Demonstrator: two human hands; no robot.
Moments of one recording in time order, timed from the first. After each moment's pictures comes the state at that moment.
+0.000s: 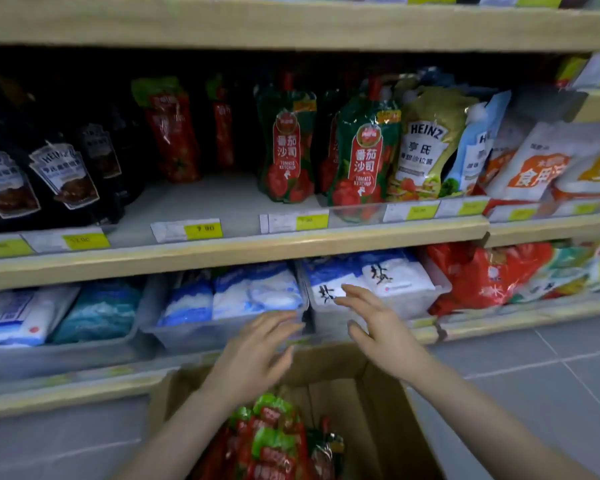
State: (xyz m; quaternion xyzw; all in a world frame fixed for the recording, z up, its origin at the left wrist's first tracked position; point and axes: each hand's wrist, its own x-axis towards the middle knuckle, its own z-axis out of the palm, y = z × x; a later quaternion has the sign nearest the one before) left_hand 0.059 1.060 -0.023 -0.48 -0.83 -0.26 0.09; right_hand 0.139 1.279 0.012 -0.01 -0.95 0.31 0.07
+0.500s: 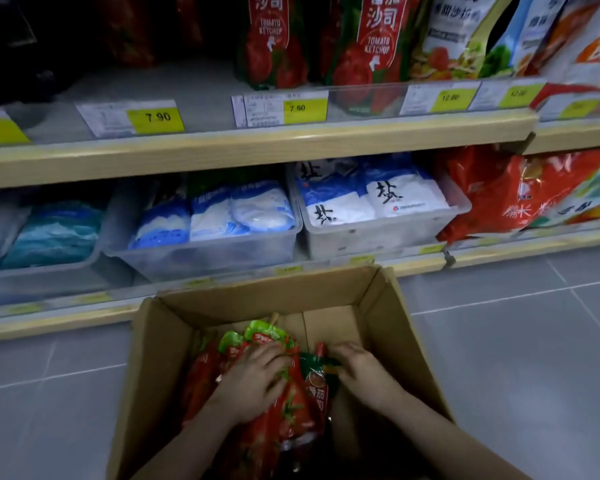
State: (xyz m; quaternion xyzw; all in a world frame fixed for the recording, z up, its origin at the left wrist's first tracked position) left_hand 0.120 1.035 -0.216 -0.47 -0.86 -0.12 -0.15; right_hand 0.211 1.256 -0.188 -0.11 -0.91 0.35 -0.17
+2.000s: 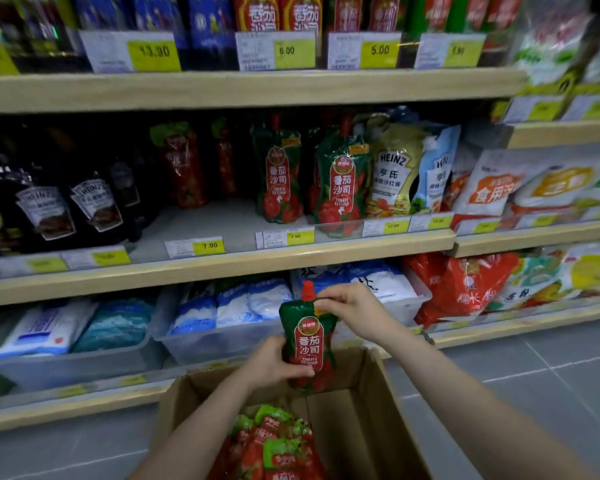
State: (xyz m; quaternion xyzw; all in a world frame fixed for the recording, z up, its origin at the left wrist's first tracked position) left_hand 0.065 1.094 -0.040 -0.29 -0.82 -0.42 -0.27; right_hand 0.127 1.275 0.048 -0.01 -0.86 0.51 0.05
